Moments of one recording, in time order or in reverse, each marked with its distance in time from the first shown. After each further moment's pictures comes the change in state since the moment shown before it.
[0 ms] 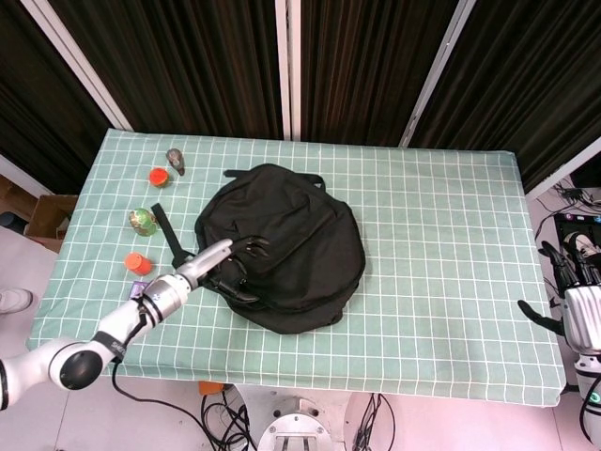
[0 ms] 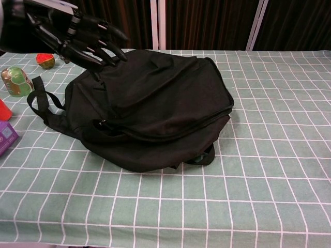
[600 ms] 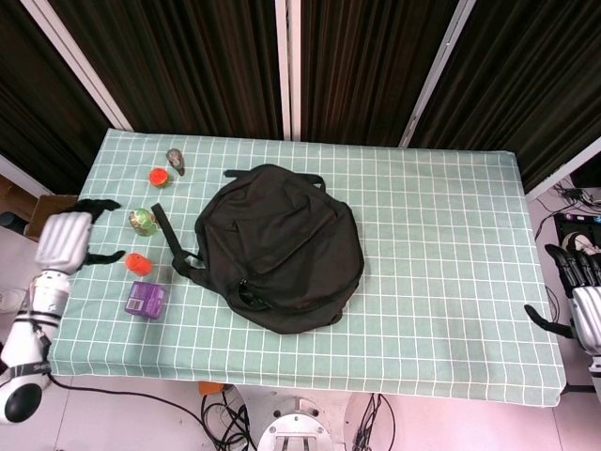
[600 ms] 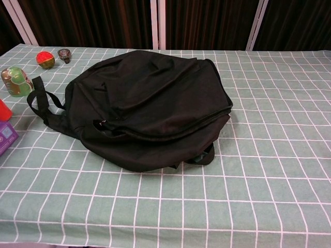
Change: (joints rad) left arm 0.318 -0.002 0.171 0.289 0.222 0.696 0.528; right arm -0.021 0.155 -0.019 -0.133 -0.008 -0.158 0.153
